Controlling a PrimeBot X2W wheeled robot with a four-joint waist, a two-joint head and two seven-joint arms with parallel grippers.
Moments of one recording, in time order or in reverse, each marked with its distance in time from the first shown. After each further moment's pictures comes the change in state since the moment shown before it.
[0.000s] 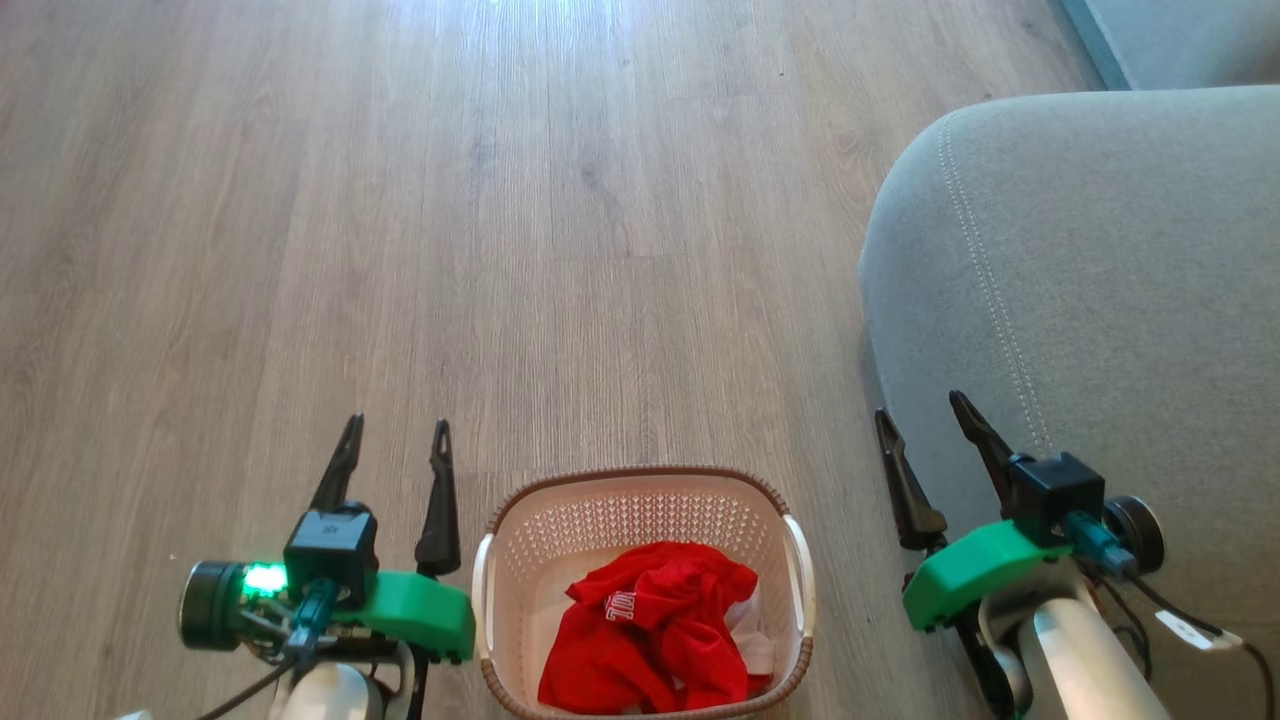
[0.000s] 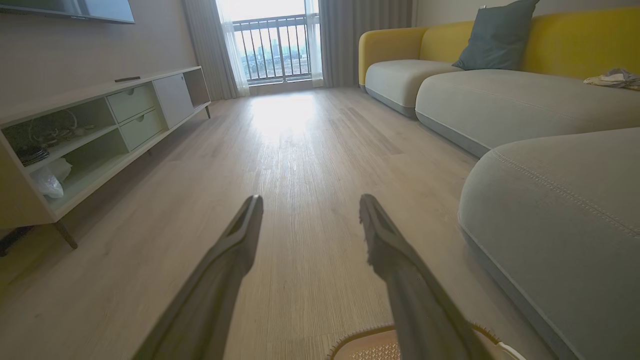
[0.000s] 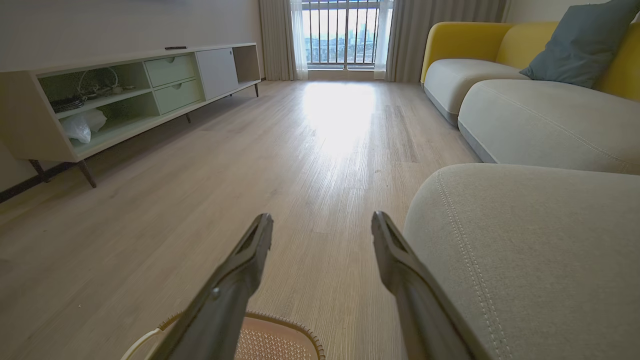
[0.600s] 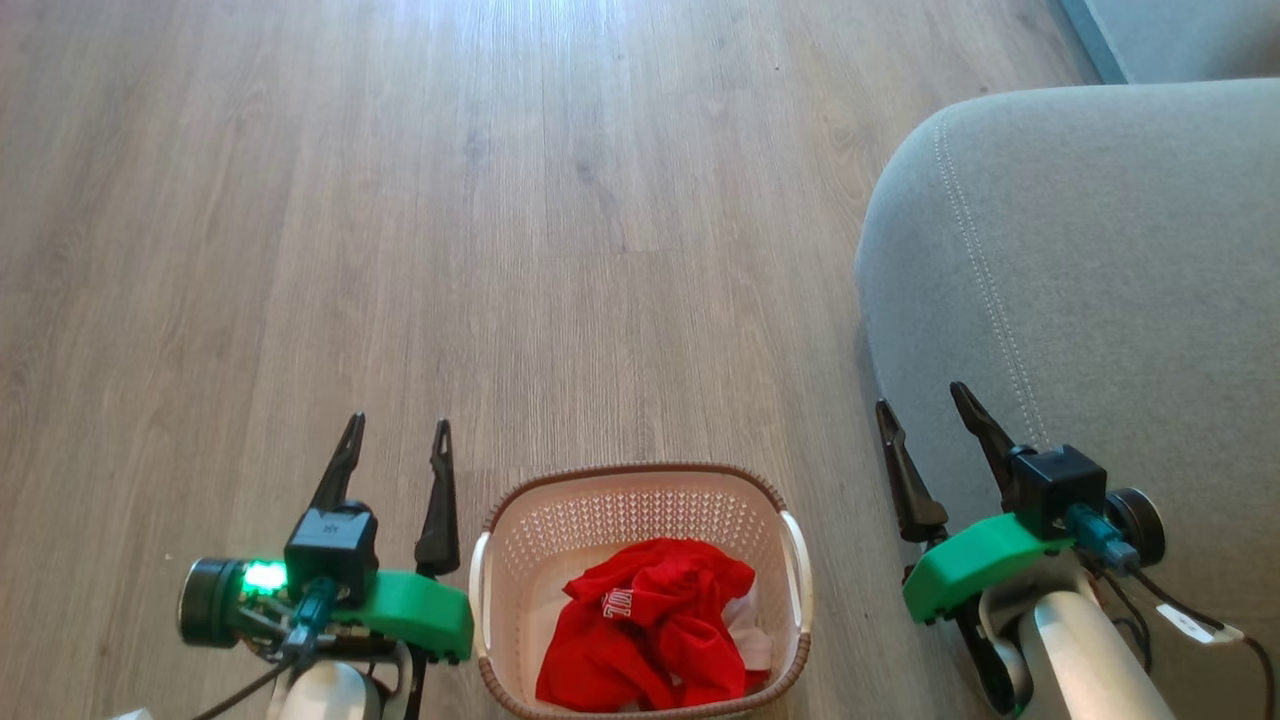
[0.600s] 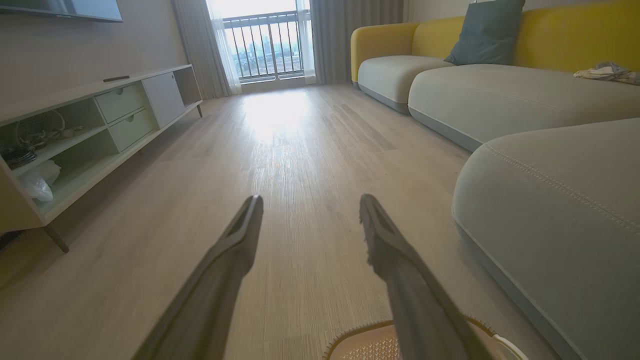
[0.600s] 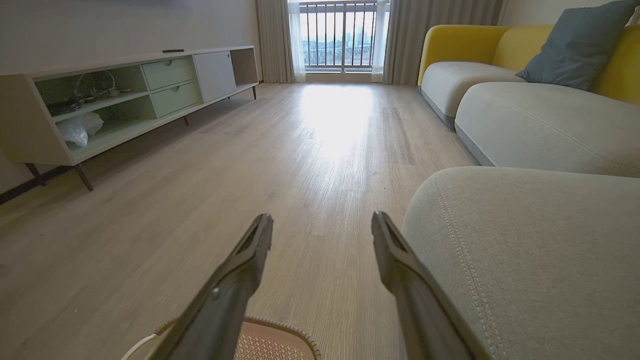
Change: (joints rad) left arm 0.001 -0.016 0.026 0.008 0.028 -0.040 0.000; right arm -0.014 0.000 -0.001 -0.001 0.001 0.000 0.000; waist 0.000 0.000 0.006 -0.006
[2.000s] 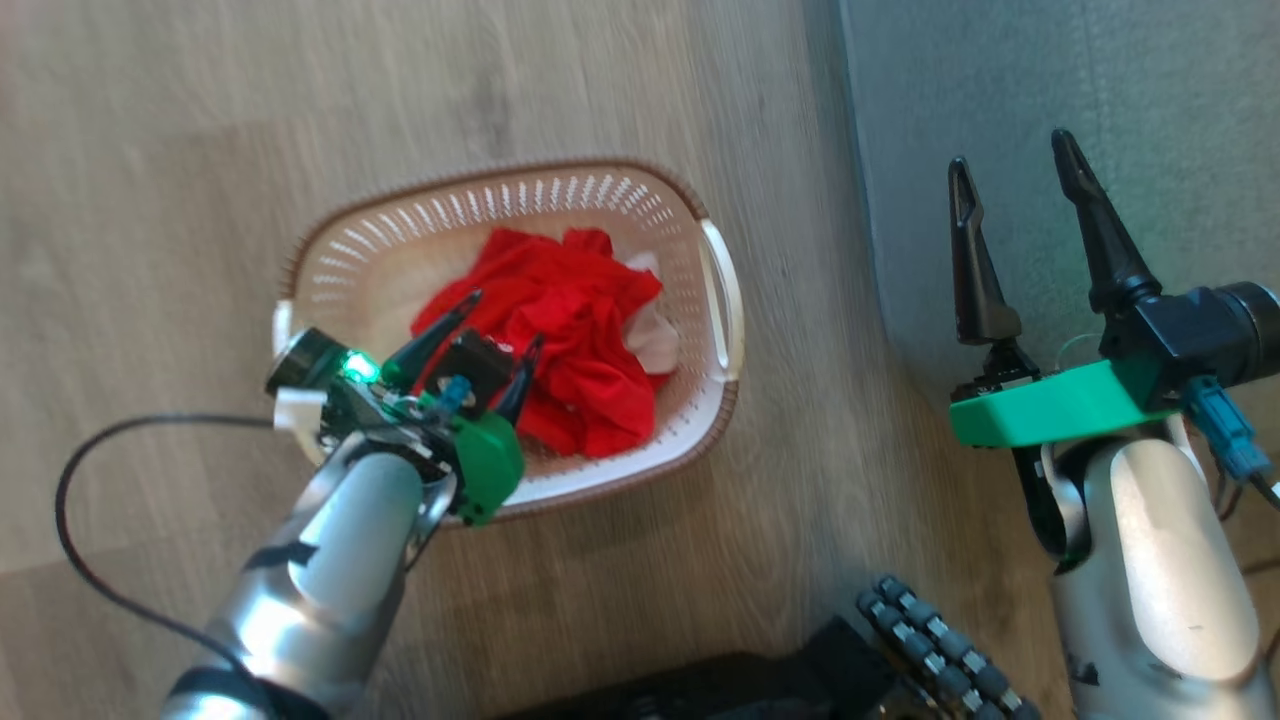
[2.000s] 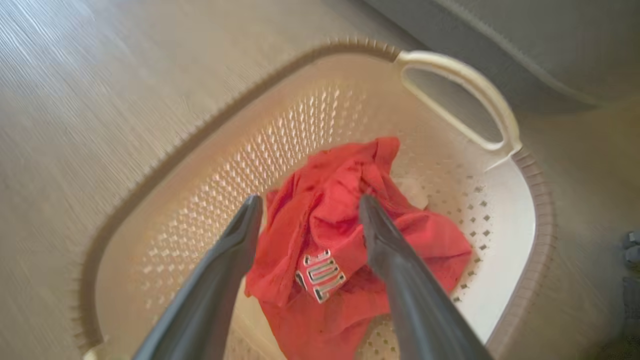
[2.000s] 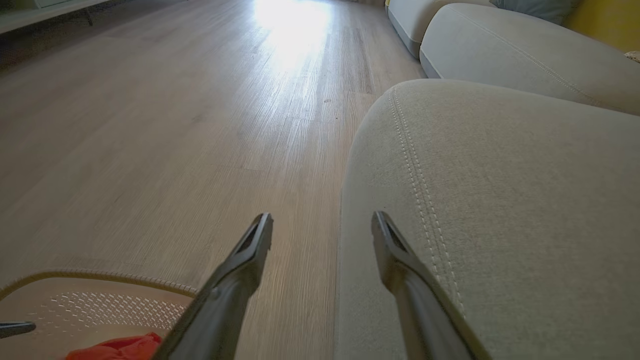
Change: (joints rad) left arm -0.554 0.045 -0.301 0.625 0.117 -0.184 -0.003; right arm -0.168 -0.001 -0.068 -0.299 -0.087 0.000 -0.001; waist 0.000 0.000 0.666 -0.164
